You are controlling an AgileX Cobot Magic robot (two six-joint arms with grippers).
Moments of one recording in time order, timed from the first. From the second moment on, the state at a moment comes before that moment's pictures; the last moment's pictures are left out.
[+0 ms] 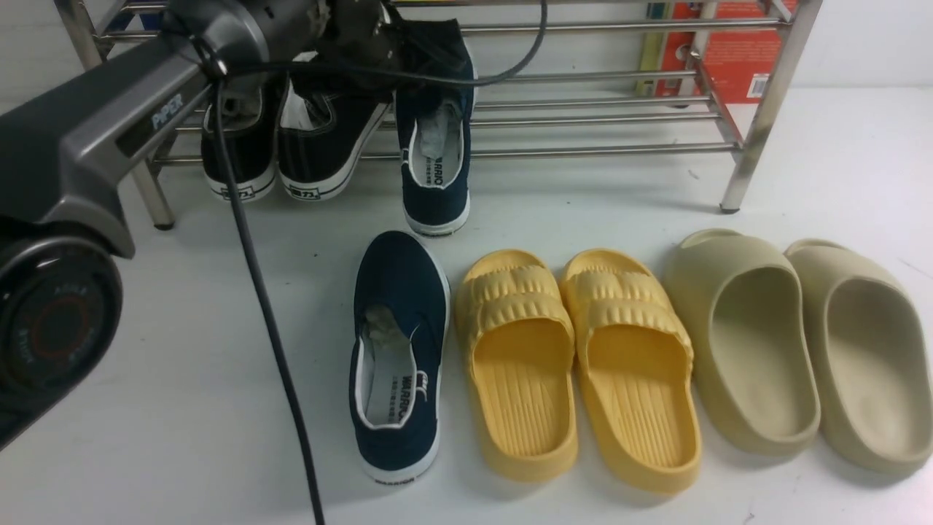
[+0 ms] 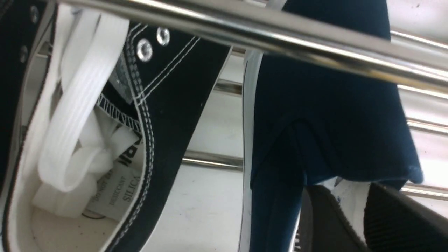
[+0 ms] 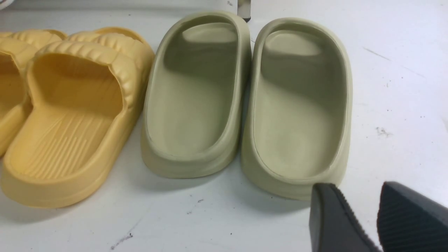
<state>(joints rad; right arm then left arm) 0.02 -0.01 0.02 0.06 0.38 -0.01 -0.36 2.10 -2.02 0.16 0.72 -0.65</state>
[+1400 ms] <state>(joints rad) 0.02 -0.01 0.02 0.06 0.38 -0.01 -0.47 1.86 -1.32 0.16 0.37 -0.60</state>
